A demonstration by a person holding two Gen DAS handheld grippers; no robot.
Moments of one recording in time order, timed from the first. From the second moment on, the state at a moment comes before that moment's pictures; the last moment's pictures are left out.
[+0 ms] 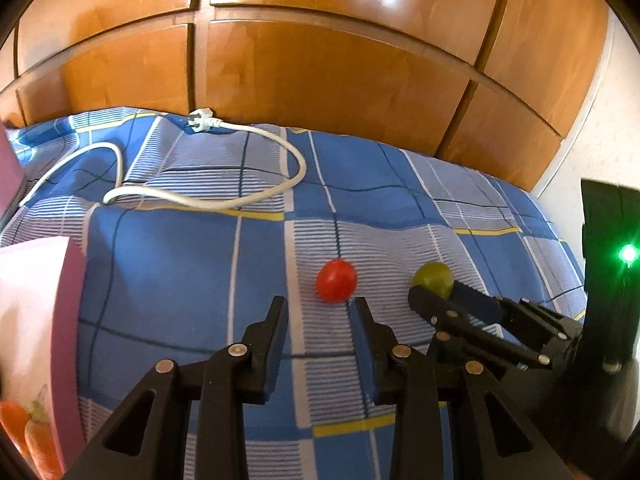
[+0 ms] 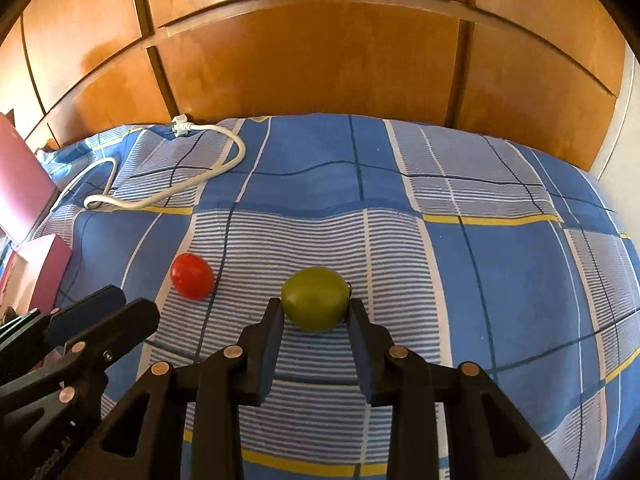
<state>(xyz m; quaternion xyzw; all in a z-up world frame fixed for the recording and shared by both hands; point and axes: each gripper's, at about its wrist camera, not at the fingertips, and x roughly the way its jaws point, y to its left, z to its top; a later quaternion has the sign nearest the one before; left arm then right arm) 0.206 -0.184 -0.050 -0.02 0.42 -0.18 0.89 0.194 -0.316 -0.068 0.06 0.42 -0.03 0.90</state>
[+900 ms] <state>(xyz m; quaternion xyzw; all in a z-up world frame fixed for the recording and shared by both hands) 0.218 -0.177 -0.062 -0.02 0.42 -0.15 0.90 0.200 -0.308 -0.076 0.02 0.42 -0.03 0.91</state>
